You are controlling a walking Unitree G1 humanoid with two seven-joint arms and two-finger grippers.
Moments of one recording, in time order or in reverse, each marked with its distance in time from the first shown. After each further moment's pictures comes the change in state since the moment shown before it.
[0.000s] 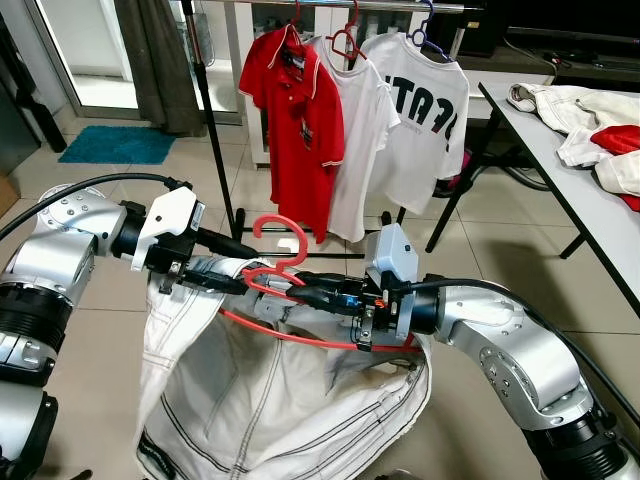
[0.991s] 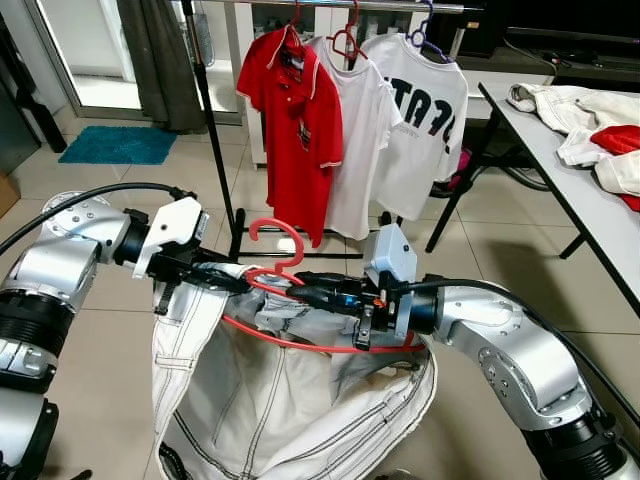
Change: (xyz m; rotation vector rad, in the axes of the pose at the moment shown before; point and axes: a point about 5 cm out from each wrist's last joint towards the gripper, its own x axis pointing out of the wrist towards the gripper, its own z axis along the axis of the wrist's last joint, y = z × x) left arm 0.003 -0.004 -0.006 -0.033 0.028 -0.012; right arm 0.001 0.000 0.000 -0.001 0.003 -0.012
